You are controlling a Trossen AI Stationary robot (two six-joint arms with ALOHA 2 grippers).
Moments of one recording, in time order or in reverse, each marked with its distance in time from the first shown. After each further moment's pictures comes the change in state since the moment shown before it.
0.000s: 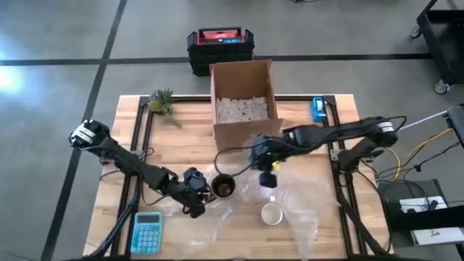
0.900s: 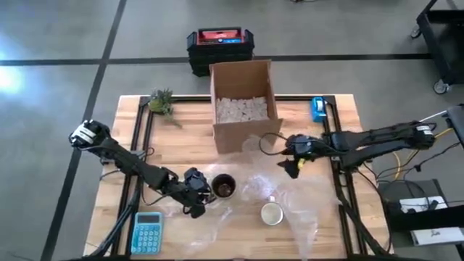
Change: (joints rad) left arm 0.000 0.001 0.000 0.019 0.002 0.000; right arm -0.075 -0.451 -0.811 0.614 -0.028 0.359
